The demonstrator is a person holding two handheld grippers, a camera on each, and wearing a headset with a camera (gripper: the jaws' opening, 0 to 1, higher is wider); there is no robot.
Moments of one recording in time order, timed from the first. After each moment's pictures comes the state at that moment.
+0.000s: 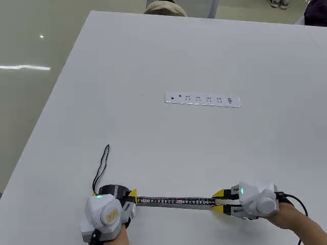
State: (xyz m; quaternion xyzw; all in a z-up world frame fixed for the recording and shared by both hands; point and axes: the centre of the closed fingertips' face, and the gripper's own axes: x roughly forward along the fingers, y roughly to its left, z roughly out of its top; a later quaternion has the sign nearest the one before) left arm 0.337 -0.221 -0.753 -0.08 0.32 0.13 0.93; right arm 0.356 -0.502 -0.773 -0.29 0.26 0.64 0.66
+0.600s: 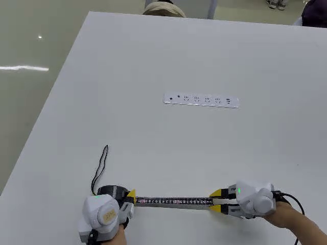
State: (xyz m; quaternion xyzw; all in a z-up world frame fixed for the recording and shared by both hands) left arm 0.337 -0.221 -0.754 -0.09 0.32 0.12 0.93; right arm 0.356 -0.499 -0.770 -0.29 0.26 0.64 0.66
